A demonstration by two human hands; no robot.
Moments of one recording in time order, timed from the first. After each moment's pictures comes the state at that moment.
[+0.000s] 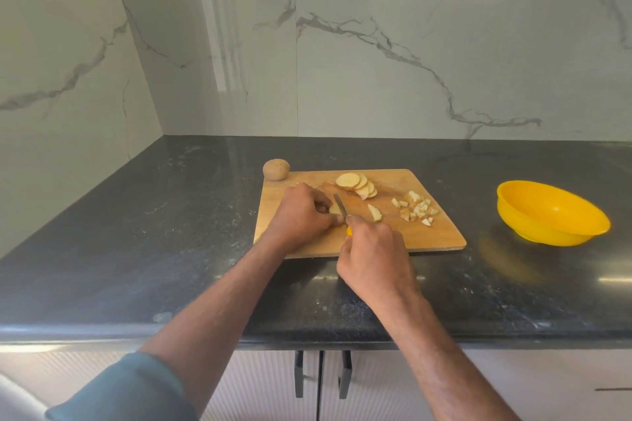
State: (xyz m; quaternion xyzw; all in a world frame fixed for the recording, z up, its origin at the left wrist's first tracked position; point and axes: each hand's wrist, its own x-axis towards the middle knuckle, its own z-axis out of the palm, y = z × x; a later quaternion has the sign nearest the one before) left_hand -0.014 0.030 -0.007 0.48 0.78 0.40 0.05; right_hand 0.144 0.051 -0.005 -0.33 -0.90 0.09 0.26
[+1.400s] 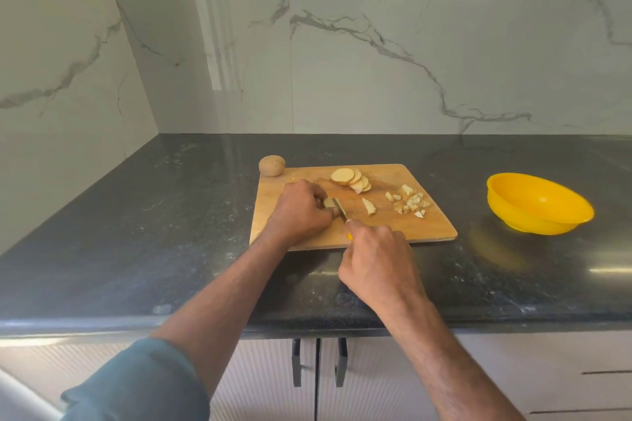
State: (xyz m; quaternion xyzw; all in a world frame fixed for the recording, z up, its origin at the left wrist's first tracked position) left_hand -0.010 0.037 -0.009 0.48 0.80 0.36 0.03; right_hand 0.167 0.040 -0.003 -0.33 -0.91 0.05 0.23
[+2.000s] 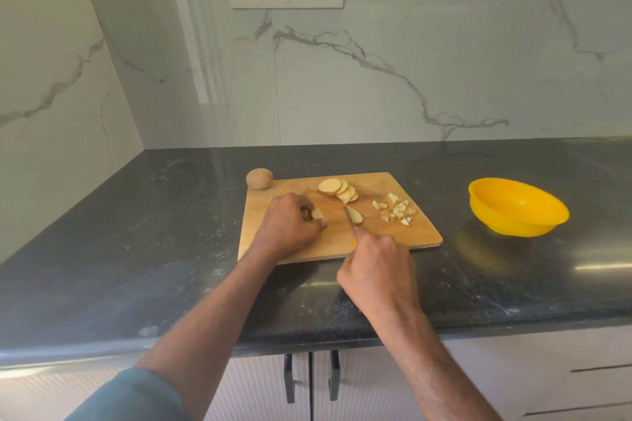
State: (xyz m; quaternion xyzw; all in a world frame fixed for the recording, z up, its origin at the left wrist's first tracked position) left_hand -0.013 0.037 -0.014 0.49 0.79 0.37 0.02; right_hand 0.171 0.041 0.001 -0.42 -0.87 0.07 0.24
